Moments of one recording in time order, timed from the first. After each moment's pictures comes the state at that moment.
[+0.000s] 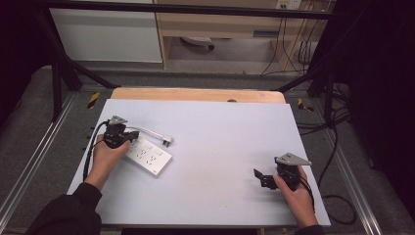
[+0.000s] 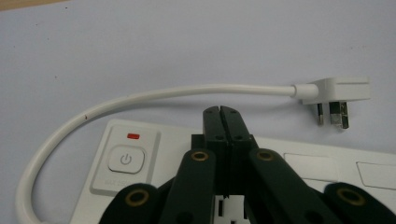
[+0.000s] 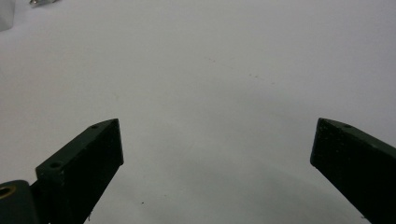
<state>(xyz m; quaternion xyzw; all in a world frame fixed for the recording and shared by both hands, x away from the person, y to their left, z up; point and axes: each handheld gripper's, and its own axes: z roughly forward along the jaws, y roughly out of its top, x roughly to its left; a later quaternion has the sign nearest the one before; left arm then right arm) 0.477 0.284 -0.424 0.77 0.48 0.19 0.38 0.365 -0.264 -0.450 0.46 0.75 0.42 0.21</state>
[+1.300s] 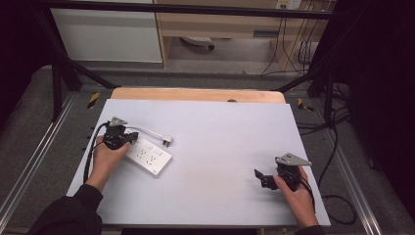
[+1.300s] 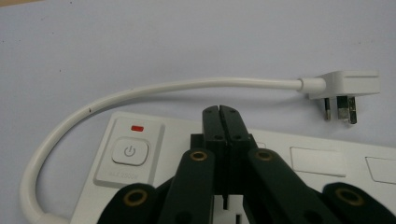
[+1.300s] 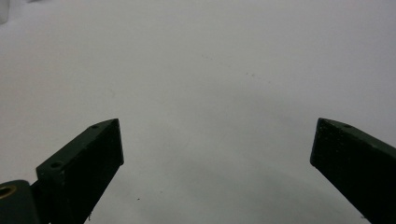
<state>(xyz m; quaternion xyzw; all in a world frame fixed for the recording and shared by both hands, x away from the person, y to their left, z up) 0.476 0.286 -0.428 0.77 0.48 0.20 0.37 0.364 -0.265 -0.450 0.45 0.76 0.42 0.22</state>
